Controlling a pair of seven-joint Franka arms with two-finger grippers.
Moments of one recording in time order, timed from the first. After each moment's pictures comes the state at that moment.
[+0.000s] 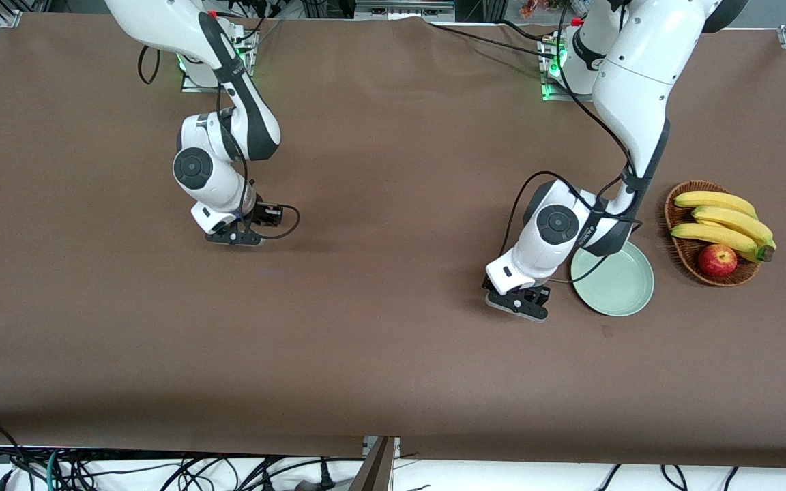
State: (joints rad) left arm -0.26 0.73 -0.11 -1.74 0.19 2.62 -0.14; right arm 0.63 0.39 -0.24 -2.13 0.31 2.40 0.25
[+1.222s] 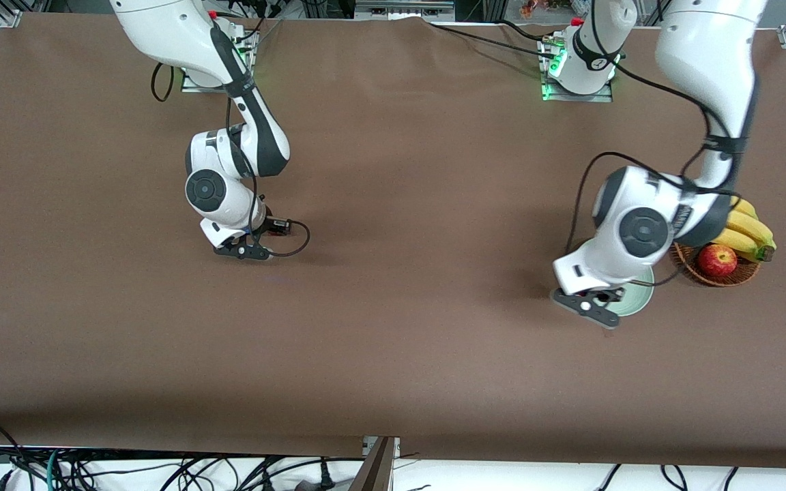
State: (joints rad) left arm -0.08 0.53 -0.09 -1.70 0.19 2.19 0.25; right arm 0.64 0.49 -0.24 -2.09 0.30 2.42 0.30
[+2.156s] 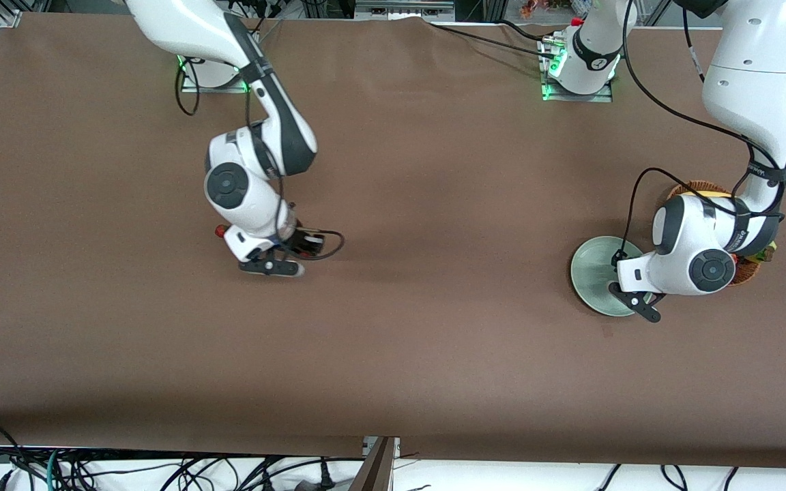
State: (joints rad) left arm 0.12 0.66 -0.10 -1.75 0.19 2.16 0.56; right arm 0.67 0.59 -0.16 -1.67 0.32 2.35 0.50
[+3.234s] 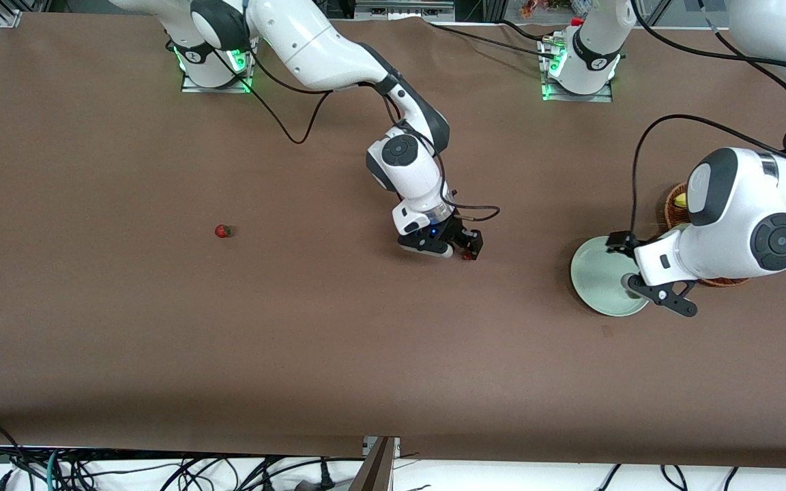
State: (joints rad) left arm 0.11 0.47 -0.21 -1.59 -0.03 1.80 0.30; right arm 0.95 1.05 -0.16 -1.09 0.34 2.60 1.09
